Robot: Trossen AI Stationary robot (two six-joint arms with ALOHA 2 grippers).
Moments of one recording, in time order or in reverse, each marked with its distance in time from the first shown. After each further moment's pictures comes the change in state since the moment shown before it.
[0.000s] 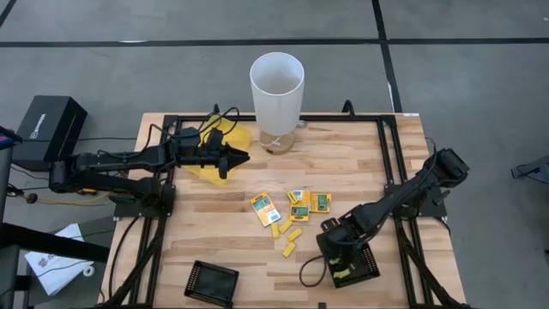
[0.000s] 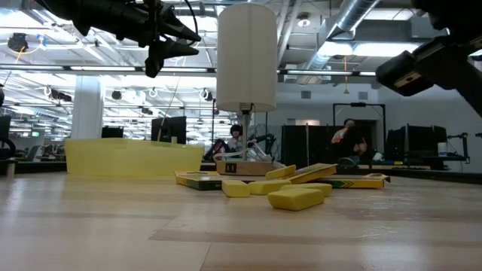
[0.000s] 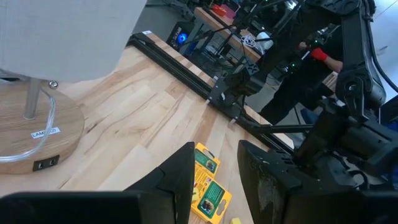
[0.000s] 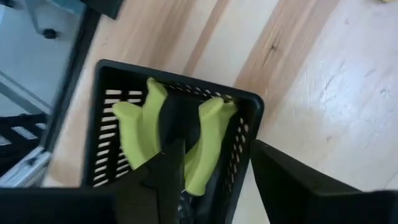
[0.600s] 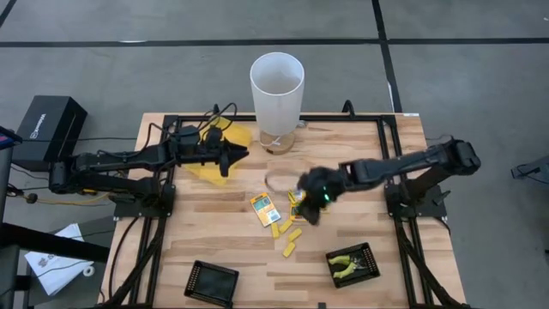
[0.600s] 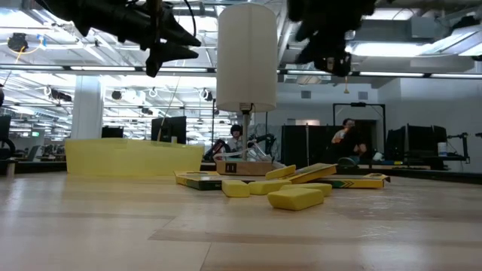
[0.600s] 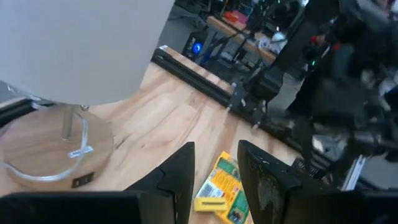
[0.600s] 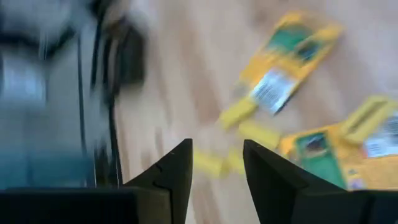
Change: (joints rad) left arm 0.023 0.000 0.000 -0.003 -0.053 0.120; right arm -0.395 -0.163 0.013 0.325 0.094 0.608
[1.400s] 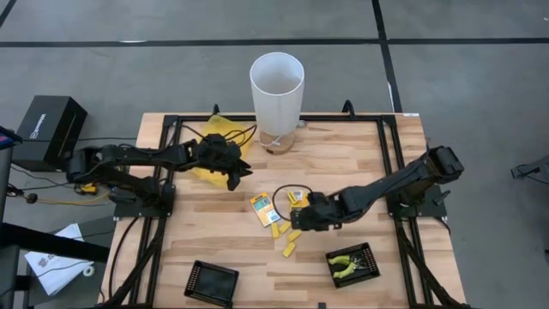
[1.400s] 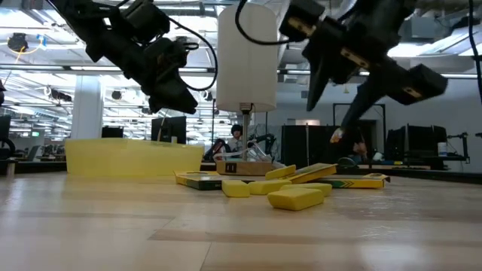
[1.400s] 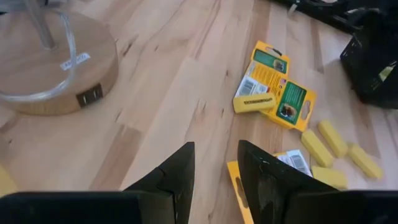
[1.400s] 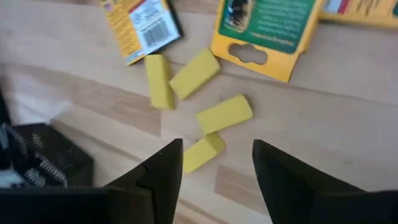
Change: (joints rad) left arm 0.009 0.255 -0.008 -0.121 0.099 0.251; right arm 0.205 0.194 -0.002 -0.093 0.238 1.071
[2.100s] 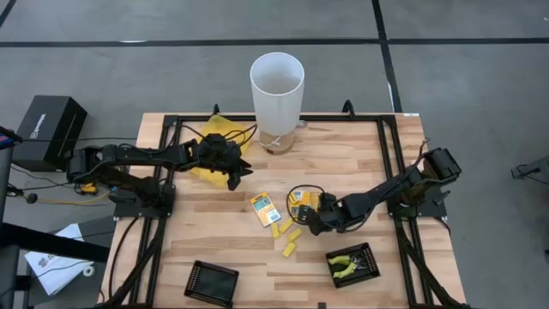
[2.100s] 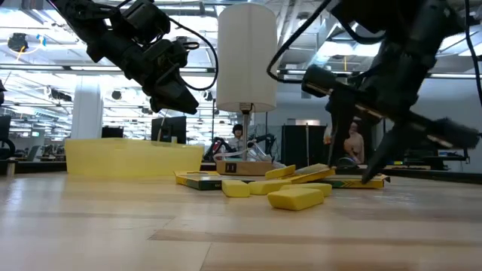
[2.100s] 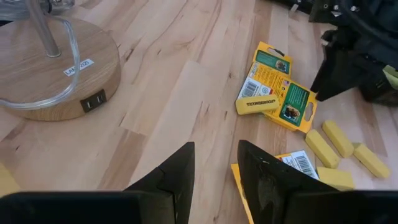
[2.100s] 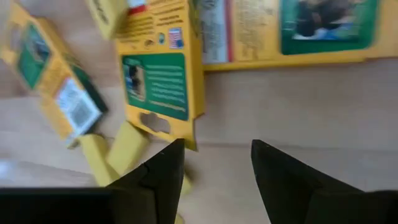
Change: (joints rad) left arm 0.003 0.003 0.000 0.008 -0.008 0.024; right arm 0.024 0.029 -0.209 0.166 0.172 0.274
